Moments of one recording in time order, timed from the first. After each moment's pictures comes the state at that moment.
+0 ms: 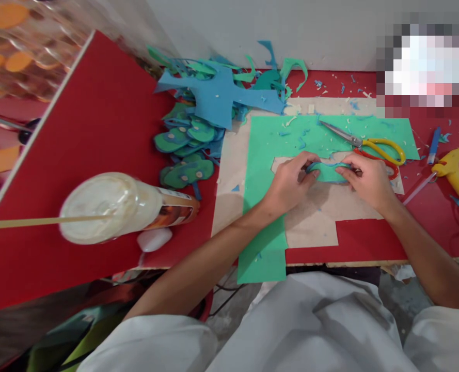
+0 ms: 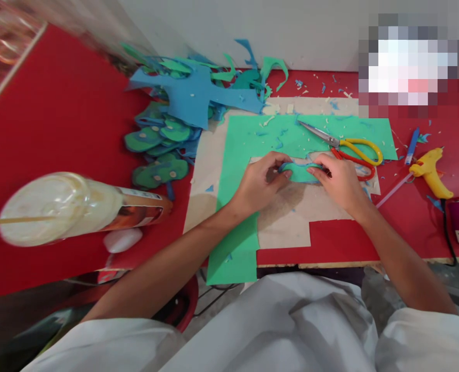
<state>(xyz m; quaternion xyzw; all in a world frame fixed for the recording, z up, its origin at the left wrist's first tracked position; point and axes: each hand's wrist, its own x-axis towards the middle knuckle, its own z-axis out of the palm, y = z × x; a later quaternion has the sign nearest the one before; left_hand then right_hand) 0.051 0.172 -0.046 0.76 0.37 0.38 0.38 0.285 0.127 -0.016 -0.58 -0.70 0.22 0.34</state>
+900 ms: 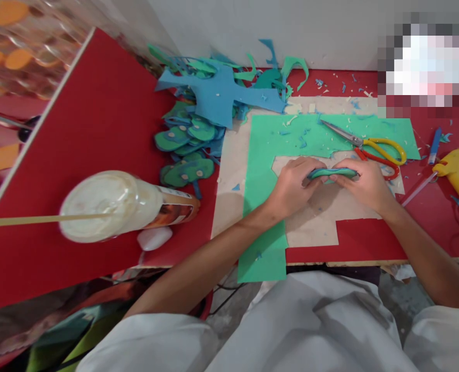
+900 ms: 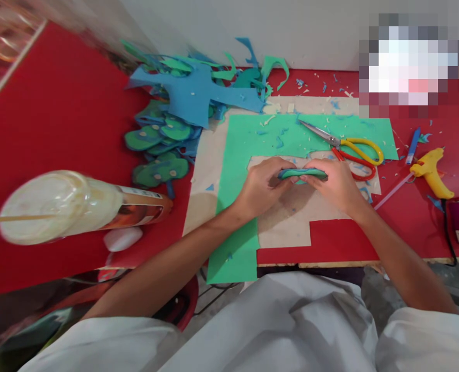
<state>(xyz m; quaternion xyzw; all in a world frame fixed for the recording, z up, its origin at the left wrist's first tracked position) 0.054 0.165 -0.043 0.80 0.32 0.38 0.32 0.277 0.126 -0.007 -0.54 -0.72 0.28 0.33</state>
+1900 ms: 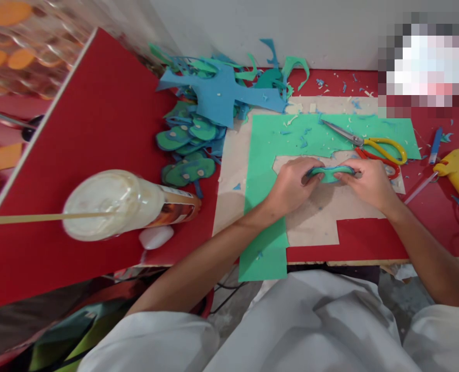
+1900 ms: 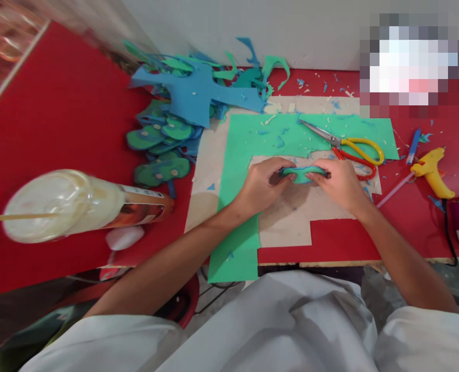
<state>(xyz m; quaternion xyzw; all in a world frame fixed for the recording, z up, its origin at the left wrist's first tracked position) 0.053 0.168 -0.045 0.79 0.37 0.35 0.34 0.287 0.127 -0.013 -0.57 -0.71 0.26 0.30</state>
